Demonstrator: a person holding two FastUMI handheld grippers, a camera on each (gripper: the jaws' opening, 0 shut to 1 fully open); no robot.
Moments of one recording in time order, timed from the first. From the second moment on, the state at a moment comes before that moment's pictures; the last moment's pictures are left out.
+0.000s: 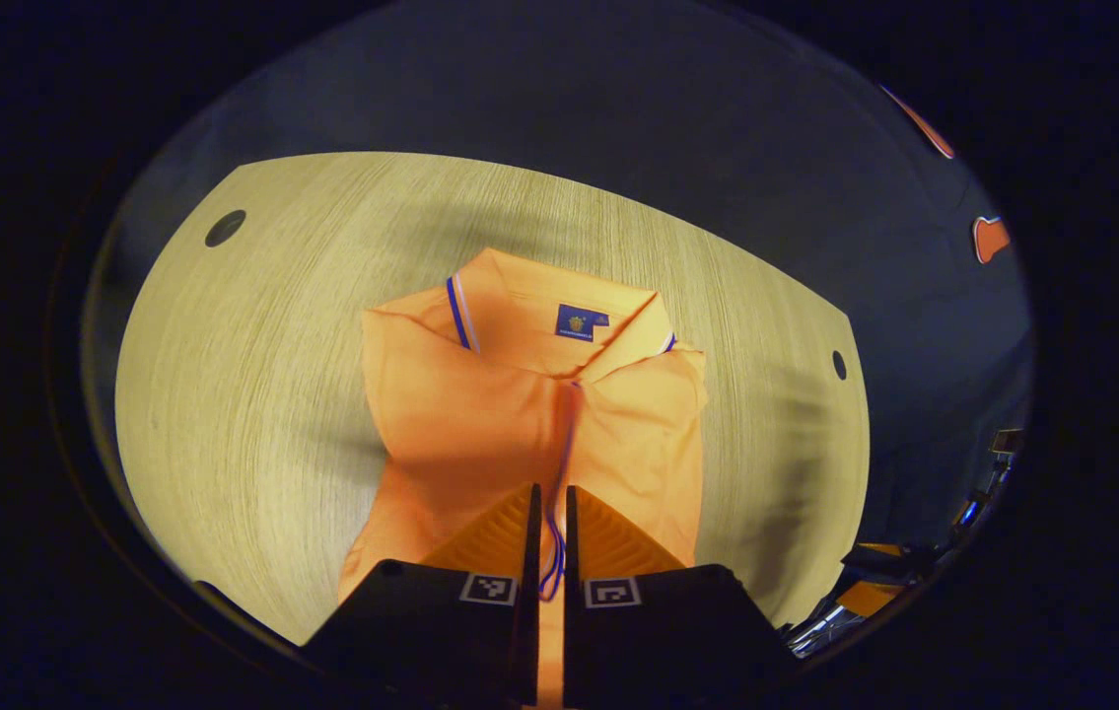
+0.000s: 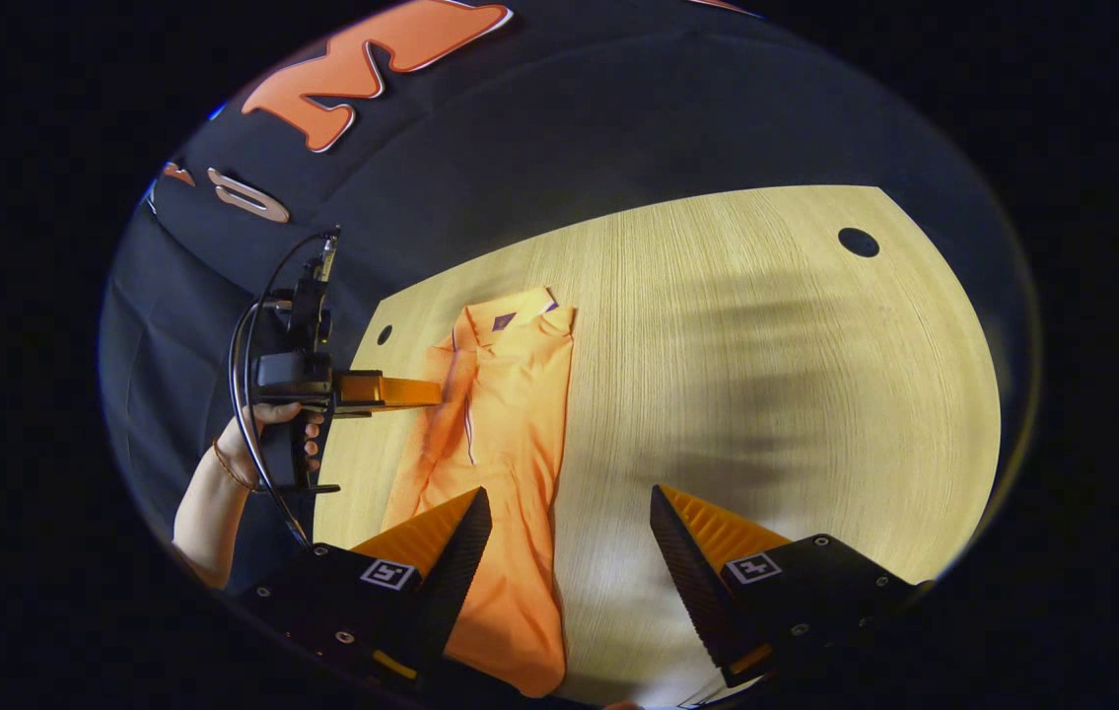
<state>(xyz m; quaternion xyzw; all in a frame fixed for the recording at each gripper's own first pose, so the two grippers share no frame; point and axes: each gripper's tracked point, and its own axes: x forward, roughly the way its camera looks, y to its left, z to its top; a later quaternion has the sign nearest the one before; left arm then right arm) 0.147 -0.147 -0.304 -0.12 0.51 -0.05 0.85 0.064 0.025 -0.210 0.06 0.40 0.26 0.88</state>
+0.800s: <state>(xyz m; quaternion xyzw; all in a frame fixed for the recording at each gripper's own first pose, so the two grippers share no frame) -0.015 -0.082 -0.225 -0.09 0.42 -0.11 0.89 -0.035 0.054 -0.220 0.02 0.37 0.17 0.91</state>
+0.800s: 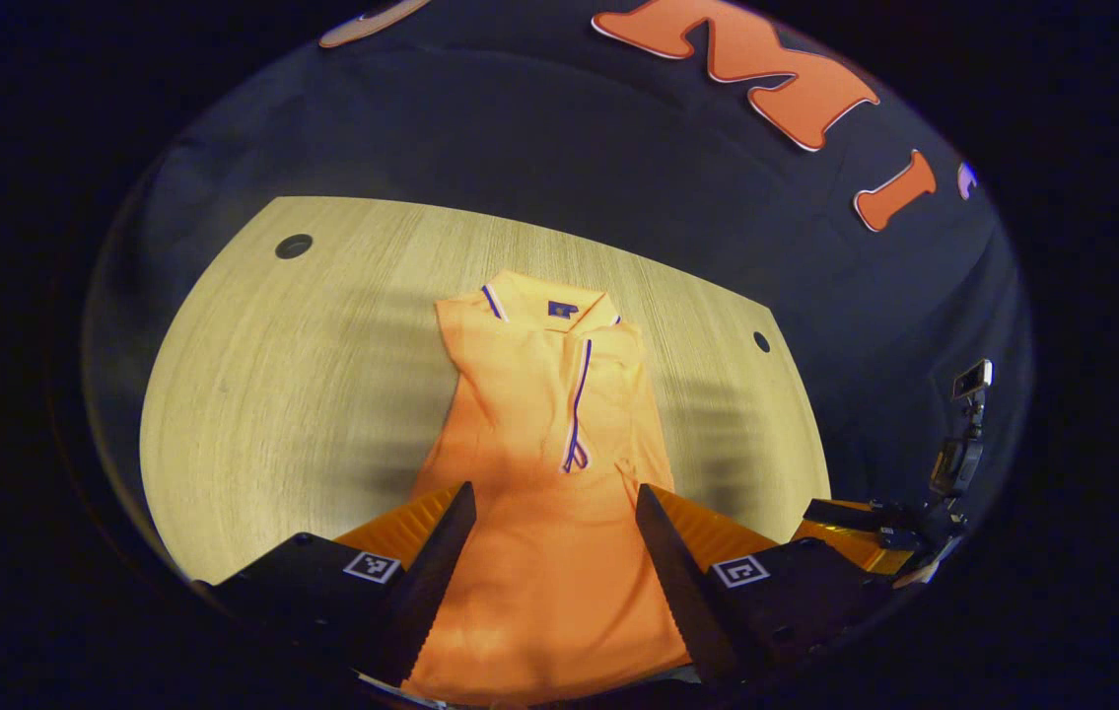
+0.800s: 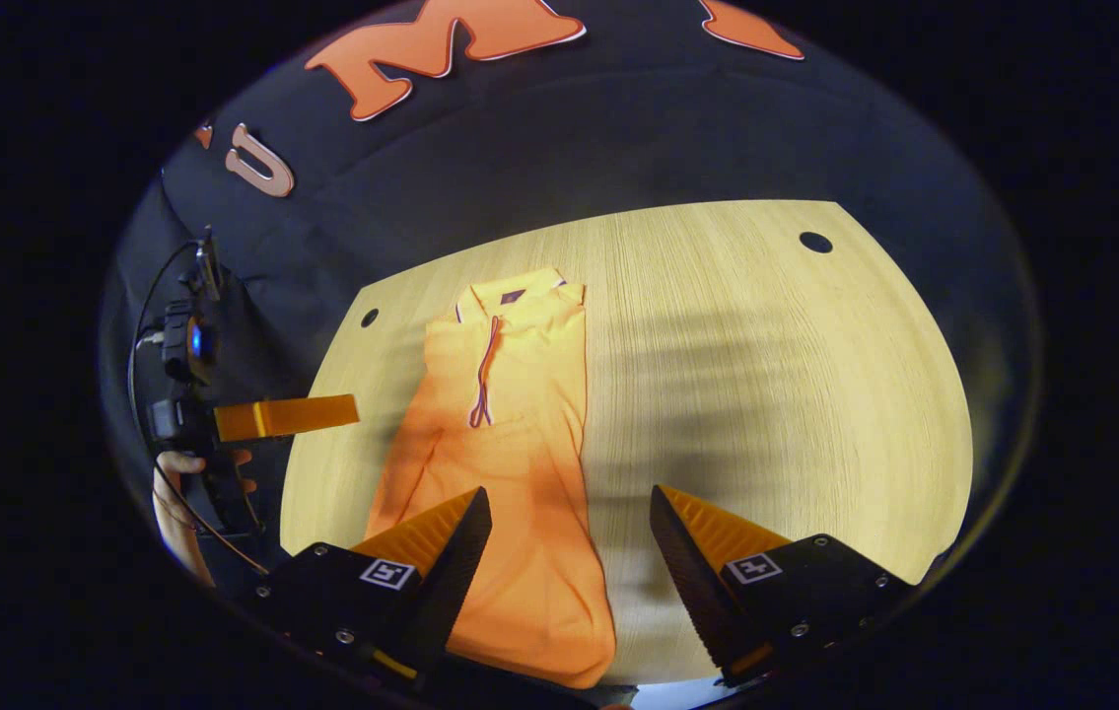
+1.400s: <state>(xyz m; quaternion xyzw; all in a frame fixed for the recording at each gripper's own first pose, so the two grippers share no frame) -0.210 -0.007 -0.289 -0.03 0.46 -0.07 0.88 -0.181 0.049 -0.324 -0.10 0.46 0.11 0.88</state>
